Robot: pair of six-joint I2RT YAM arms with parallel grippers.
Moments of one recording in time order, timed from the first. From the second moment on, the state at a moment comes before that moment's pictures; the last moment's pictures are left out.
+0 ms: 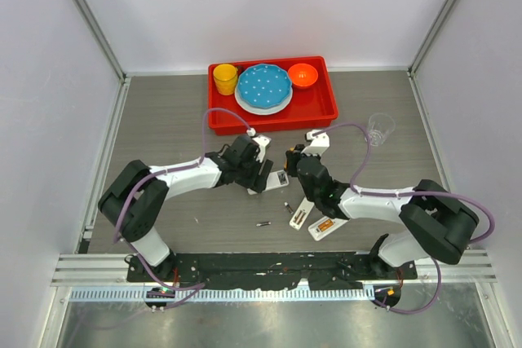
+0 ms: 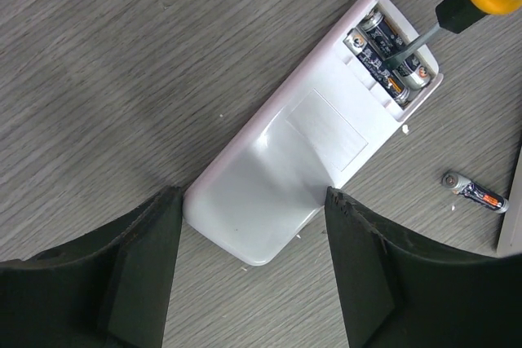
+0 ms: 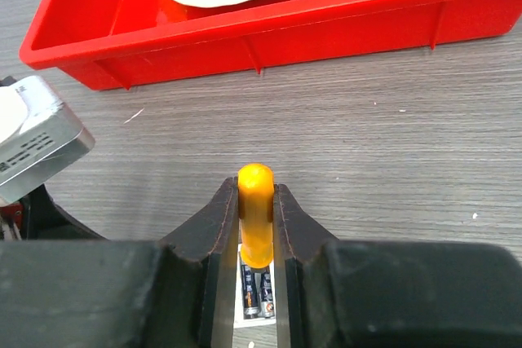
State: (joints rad) left arm -0.75 1.66 0.91 -0.19 0.04 -0.24; right arm 0.87 1.41 0.53 0.57 0.63 0.49
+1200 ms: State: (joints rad) left arm -0.72 1.76 0.95 0.01 0.07 -0.24; right arm 0.62 1.42 0.44 0.60 0.18 0.84
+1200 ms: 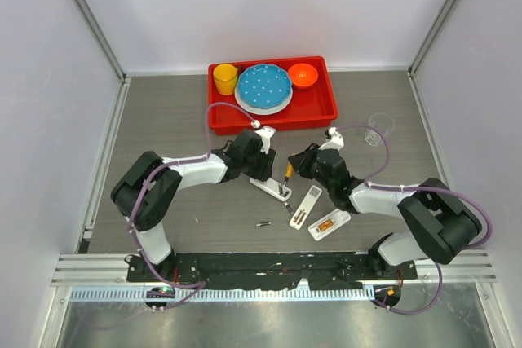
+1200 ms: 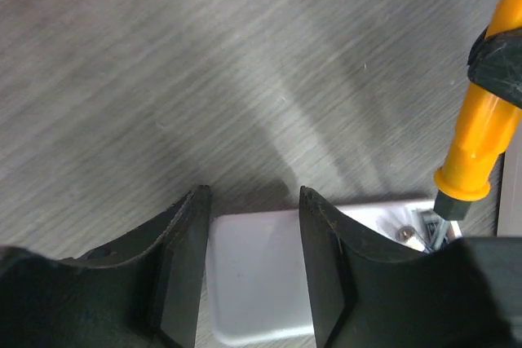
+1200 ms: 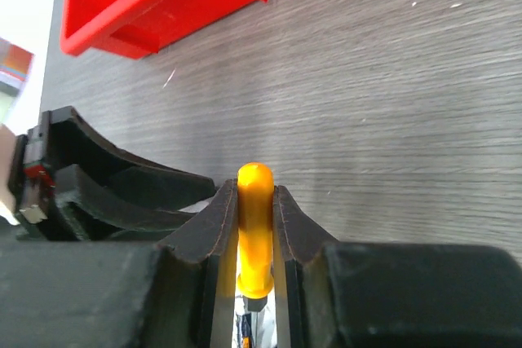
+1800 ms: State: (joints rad) left arm -0.75 1.77 0.95 0.01 0.11 -0.23; right arm 0.70 1.39 0.51 0.48 0.16 0.79
